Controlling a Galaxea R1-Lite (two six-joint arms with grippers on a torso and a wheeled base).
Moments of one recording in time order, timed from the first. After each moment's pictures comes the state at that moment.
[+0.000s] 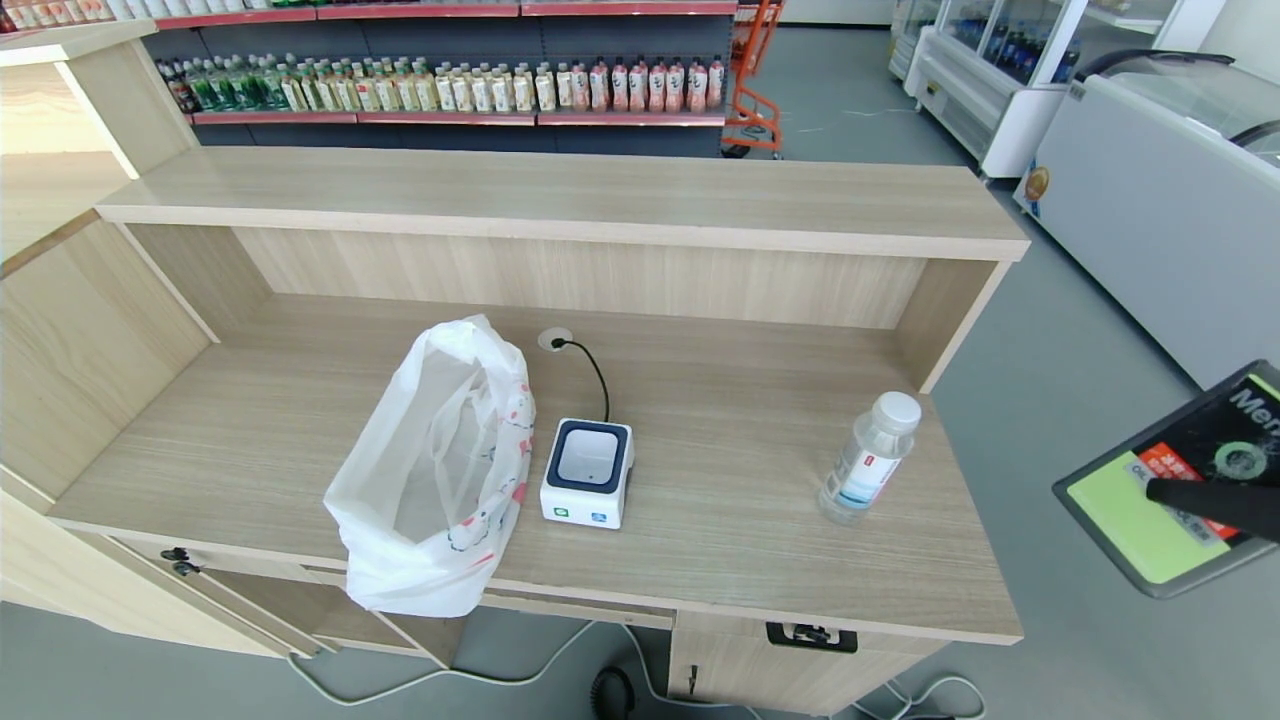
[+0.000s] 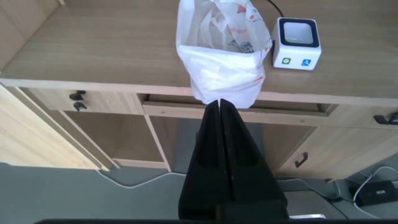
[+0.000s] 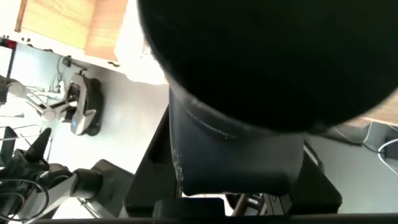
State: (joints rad) left arm 0.00 0.00 0.00 0.00 -0.05 0.02; right arm 0.33 0.91 -0.77 0.18 0.27 0.41
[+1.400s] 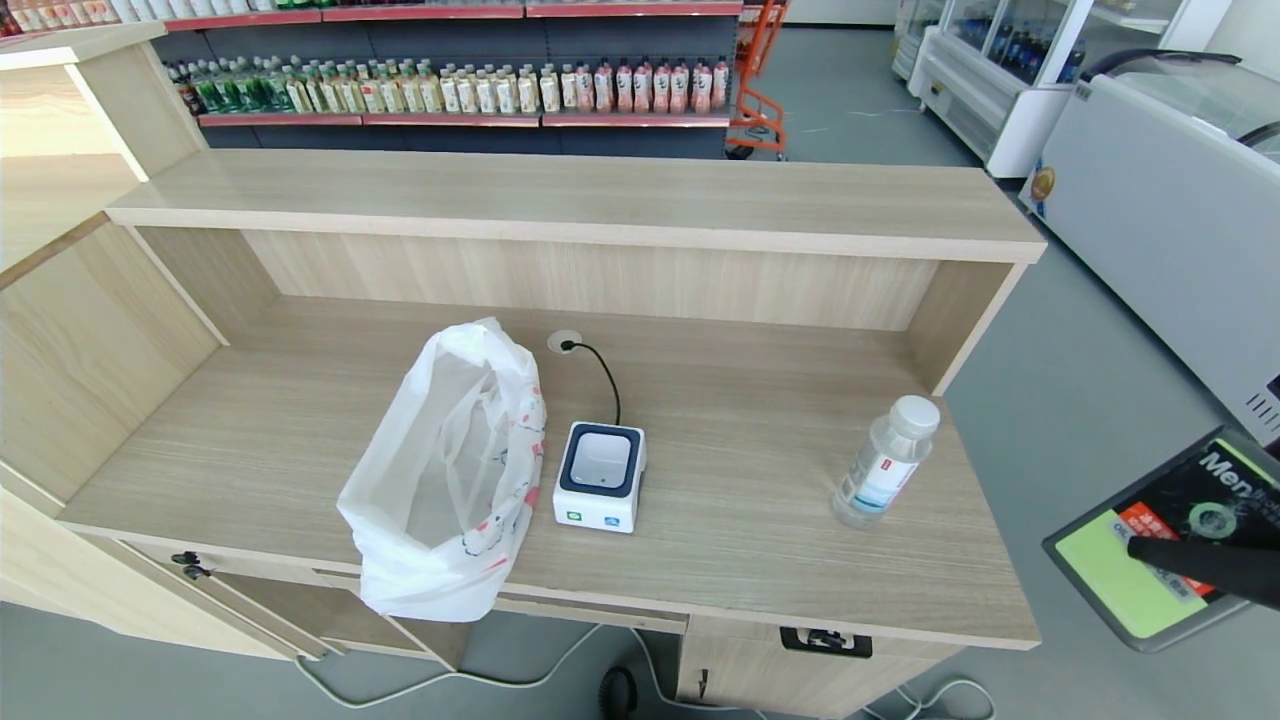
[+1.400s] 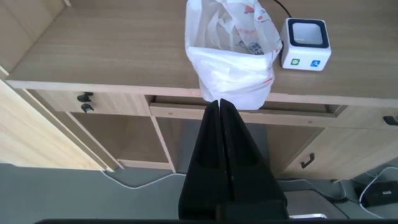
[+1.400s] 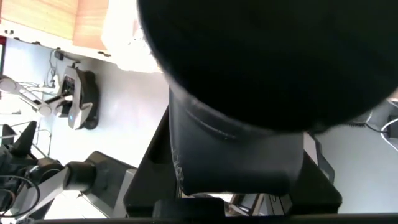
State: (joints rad) left arm 0.00 0.00 0.00 0.00 -0.05 0.03; right arm 0.32 0.90 -0.69 0.18 0.27 0.42
